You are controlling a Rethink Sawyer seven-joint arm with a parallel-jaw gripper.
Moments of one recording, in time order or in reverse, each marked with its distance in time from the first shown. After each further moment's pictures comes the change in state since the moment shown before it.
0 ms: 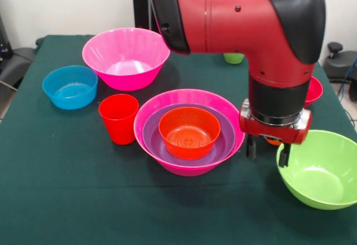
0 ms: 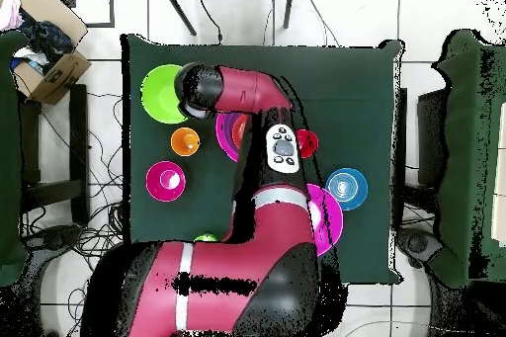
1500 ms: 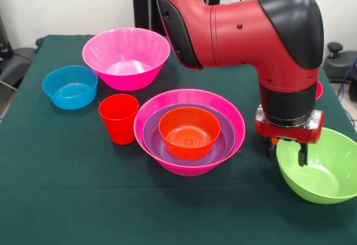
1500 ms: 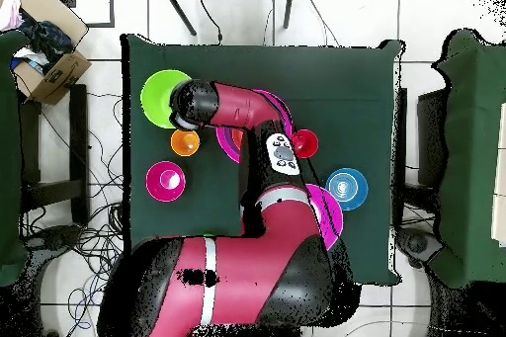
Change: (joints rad) arm -0.045 -0.005 0.122 0.125 -0.005 -0.115 0.000
